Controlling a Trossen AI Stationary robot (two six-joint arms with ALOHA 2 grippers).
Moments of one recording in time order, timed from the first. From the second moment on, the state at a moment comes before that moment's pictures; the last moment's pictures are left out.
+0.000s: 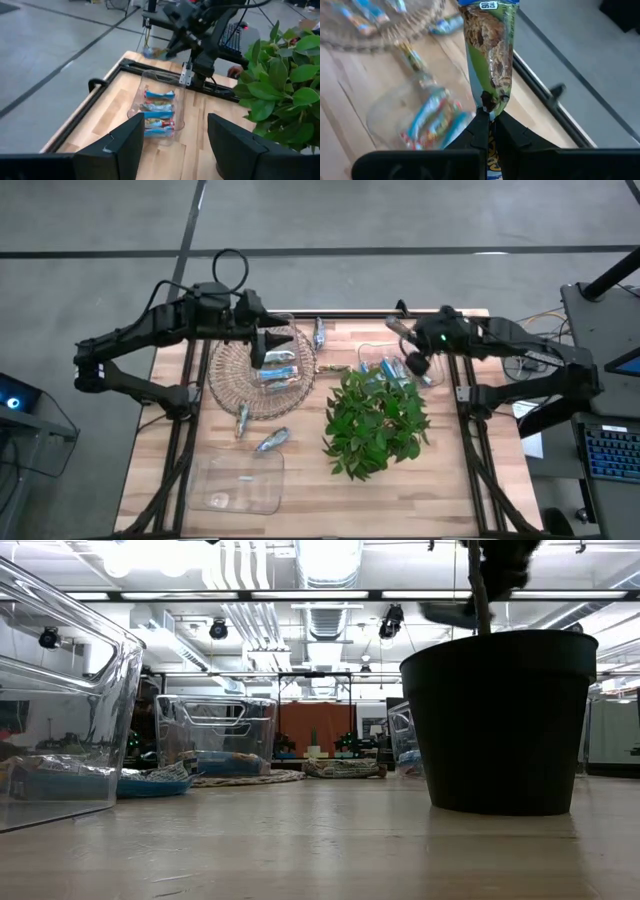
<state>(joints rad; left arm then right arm) 0.23 1.15 1.48 -0.64 0.03 -0.14 -0.23 1.03 1.19 -1.05 0.40 0.22</state>
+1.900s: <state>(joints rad) 0.40 1.22 1.47 -0.16 0.27 -0.17 -0.21 1.82 2.33 -0.86 -0.04 -0.03</state>
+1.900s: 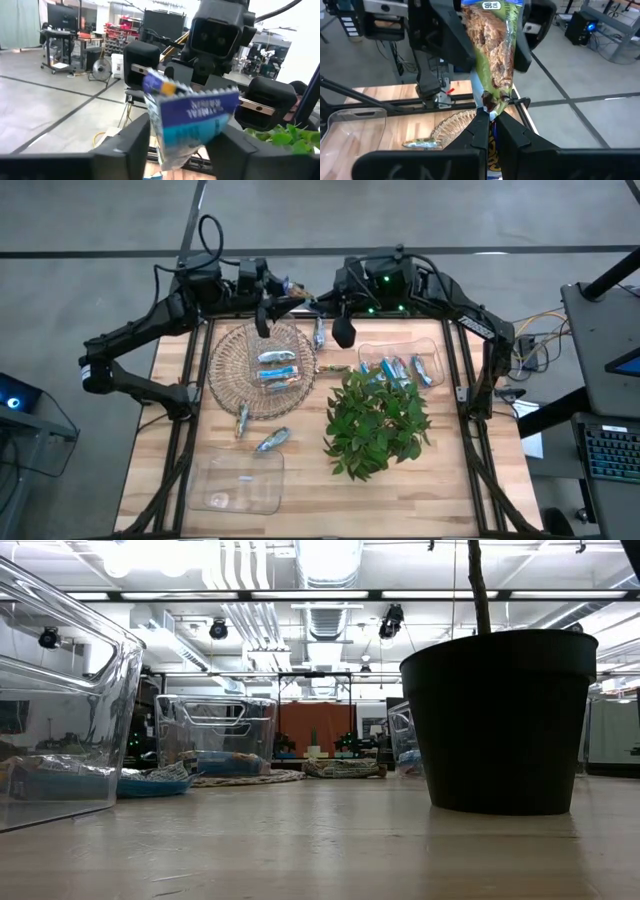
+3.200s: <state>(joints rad) 0.04 1.15 1.35 -0.59 0.05 -0.27 -0.20 1.54 2.35 -1.22 -0.09 -0.06</state>
